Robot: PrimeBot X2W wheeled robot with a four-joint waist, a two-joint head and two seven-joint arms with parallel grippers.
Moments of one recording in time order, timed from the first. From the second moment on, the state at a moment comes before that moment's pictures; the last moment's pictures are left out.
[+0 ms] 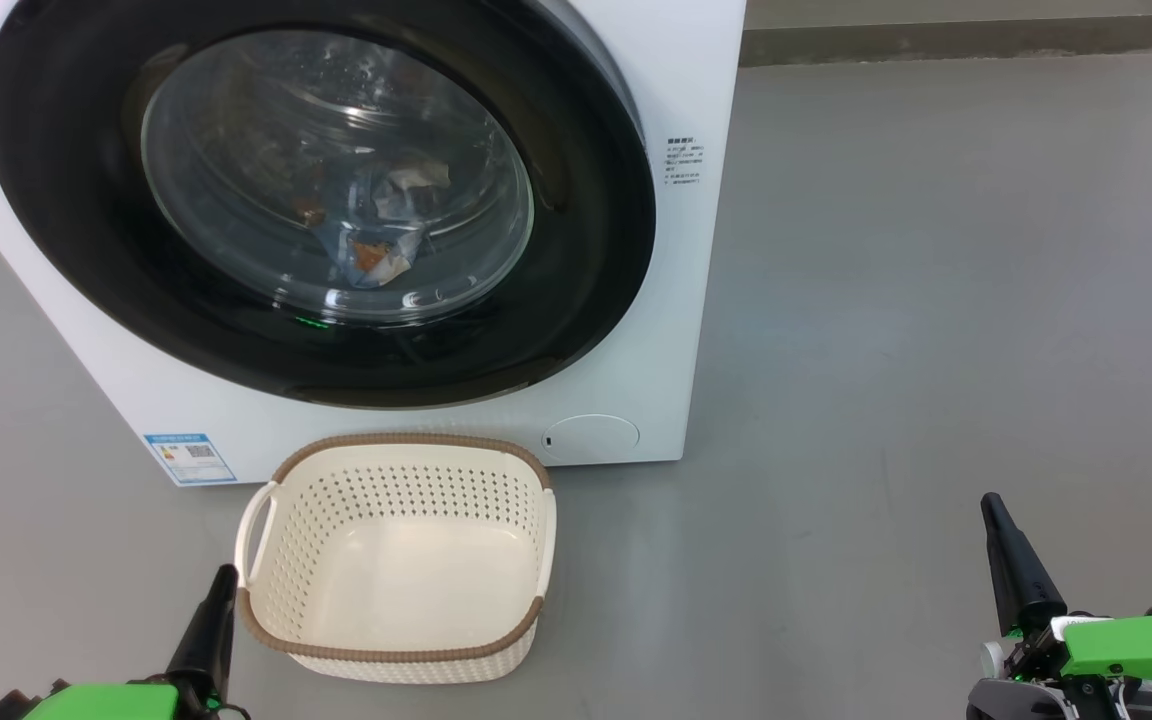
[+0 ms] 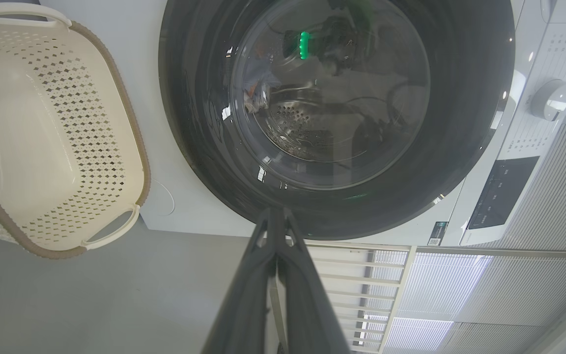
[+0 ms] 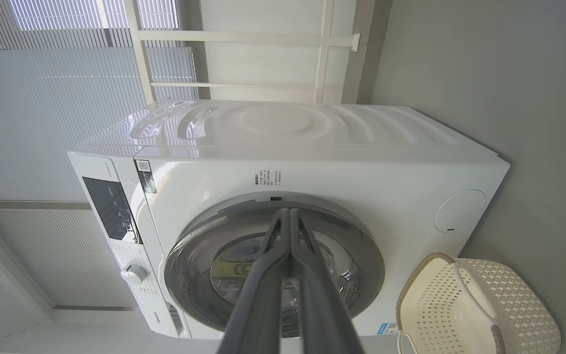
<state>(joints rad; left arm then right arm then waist) -0.07 0.04 0.08 0.27 -1.60 -0.13 0.11 -0.10 -0.05 -0.14 0.28 1.60 0.13 0.11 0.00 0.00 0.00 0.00</state>
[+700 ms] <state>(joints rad) -0.07 0.04 0.08 0.27 -1.60 -0.13 0.11 -0.10 -0.05 -0.14 0.28 1.60 0.13 0.11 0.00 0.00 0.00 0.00</state>
